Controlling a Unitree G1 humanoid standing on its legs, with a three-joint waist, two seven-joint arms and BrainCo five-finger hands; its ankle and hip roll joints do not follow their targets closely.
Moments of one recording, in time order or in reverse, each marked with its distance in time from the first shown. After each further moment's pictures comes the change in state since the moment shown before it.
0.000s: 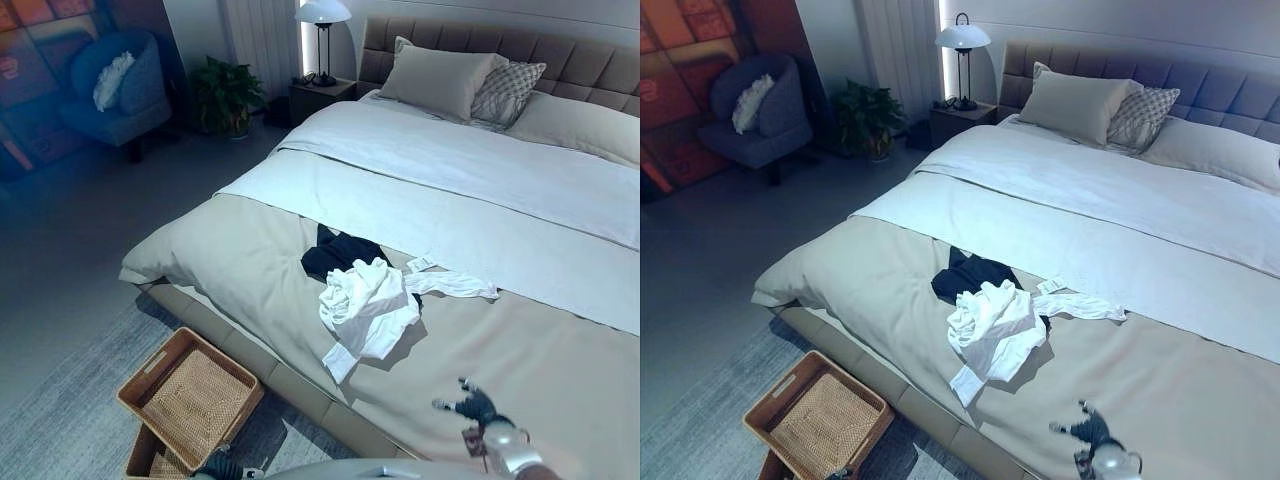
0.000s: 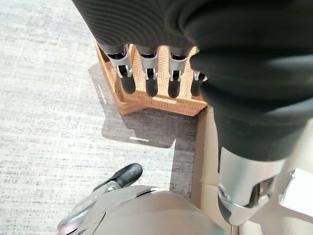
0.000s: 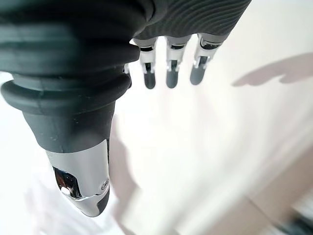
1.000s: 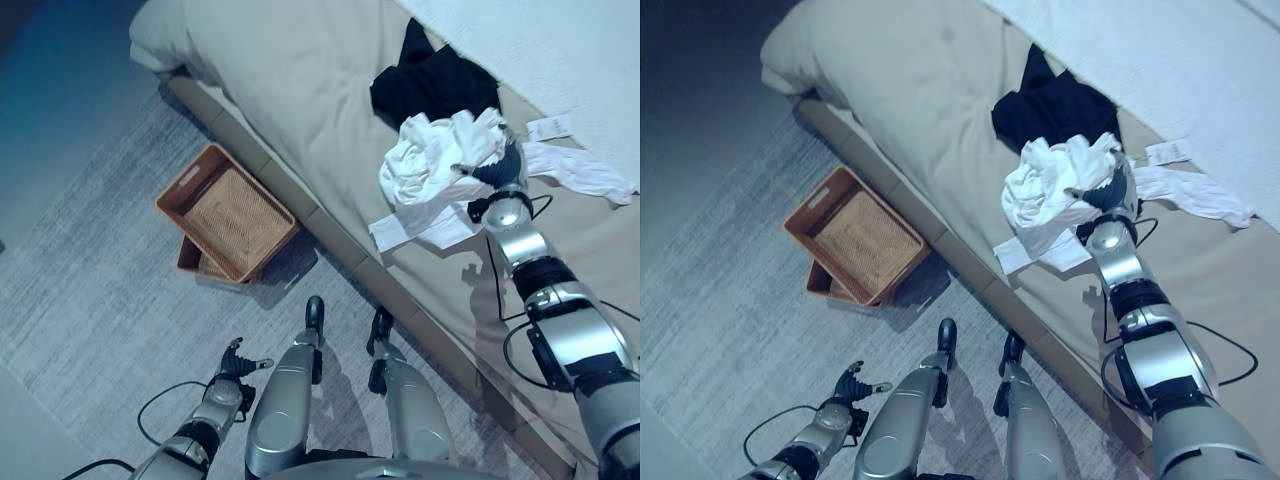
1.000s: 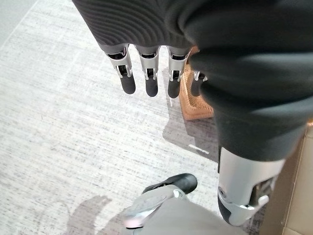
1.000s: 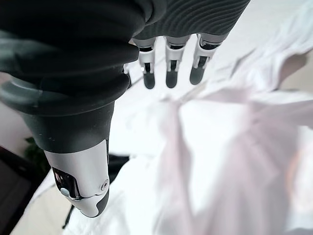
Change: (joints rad) left arm -0.300 0.018 -0.091 -0.113 -0.201 -0.042 0.217; right arm -0.905 -0.157 0.129 0.103 -0.014 0.014 -0.338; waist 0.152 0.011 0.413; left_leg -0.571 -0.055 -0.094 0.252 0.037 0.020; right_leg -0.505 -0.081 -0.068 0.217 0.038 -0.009
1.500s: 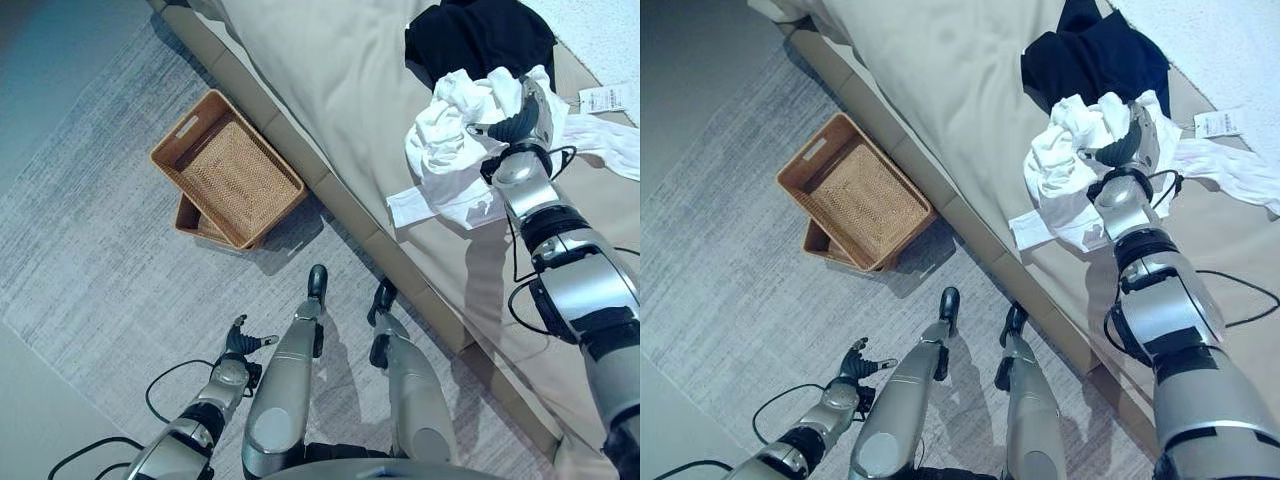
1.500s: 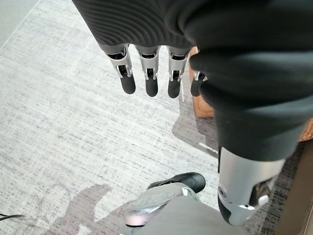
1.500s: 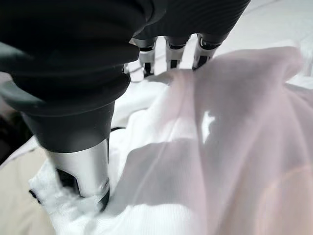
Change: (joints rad) left arm -0.057 0.004 -0.067 -0.008 -0.087 -0.019 0.038; right arm -0.299 -0.011 0.200 0.266 -0.017 0.031 -0.007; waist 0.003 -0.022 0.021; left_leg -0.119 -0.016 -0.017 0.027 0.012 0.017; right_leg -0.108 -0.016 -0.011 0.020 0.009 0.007
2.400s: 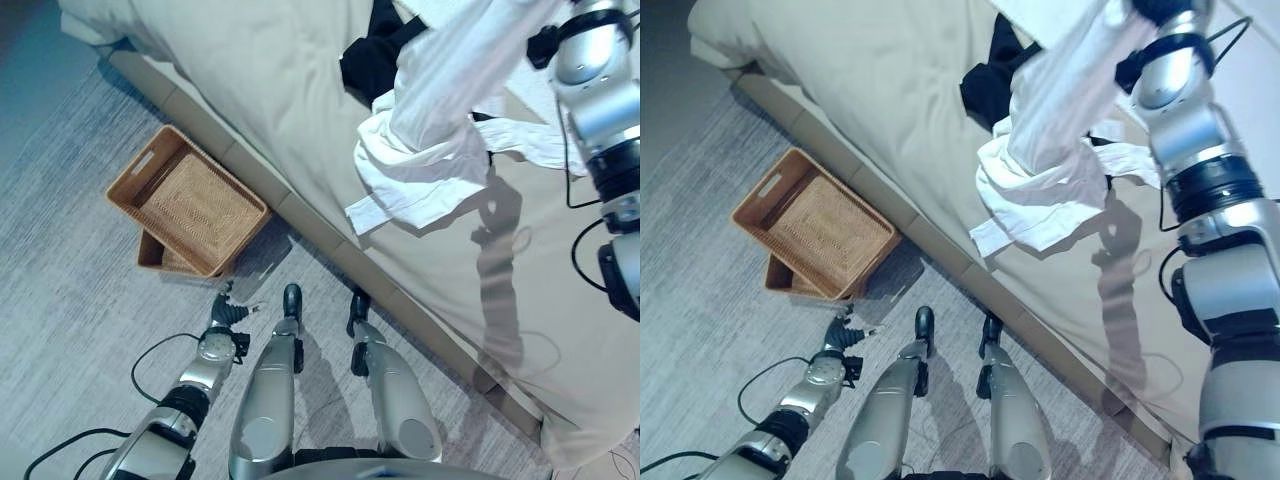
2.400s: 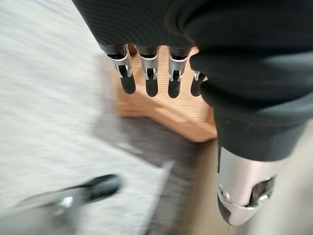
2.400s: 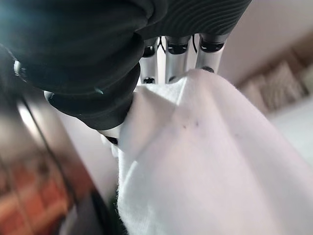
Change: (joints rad) left arm 0.041 0.161 0.110 -0.453 -0.078 -0.012 0.002; right arm -0.066 -0.311 -0.100 -0.650 0.031 0.011 -0.024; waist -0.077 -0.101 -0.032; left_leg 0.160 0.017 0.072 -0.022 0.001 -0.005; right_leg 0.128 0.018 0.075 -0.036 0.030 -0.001
